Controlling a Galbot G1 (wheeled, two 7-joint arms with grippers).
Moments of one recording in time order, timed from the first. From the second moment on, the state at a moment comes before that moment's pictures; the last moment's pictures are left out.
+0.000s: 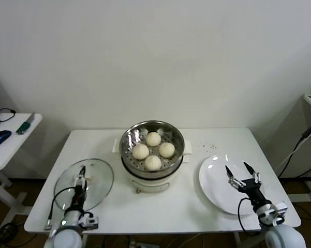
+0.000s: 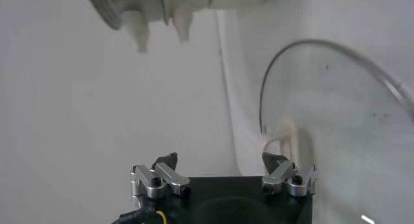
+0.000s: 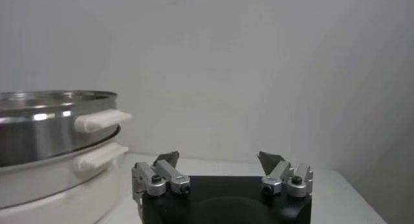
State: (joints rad) left arm 1.40 -1.25 -0.50 -1.69 1.41 0.24 -0.02; right arm -1.43 1.06 0.60 1.71 0.49 0.14 -0.18
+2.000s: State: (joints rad) left arm 1.32 -1.15 -0.49 -1.74 1.25 0.38 -0.07; right arm -1.43 1.12 0.61 1.66 0.36 0.16 -0.22
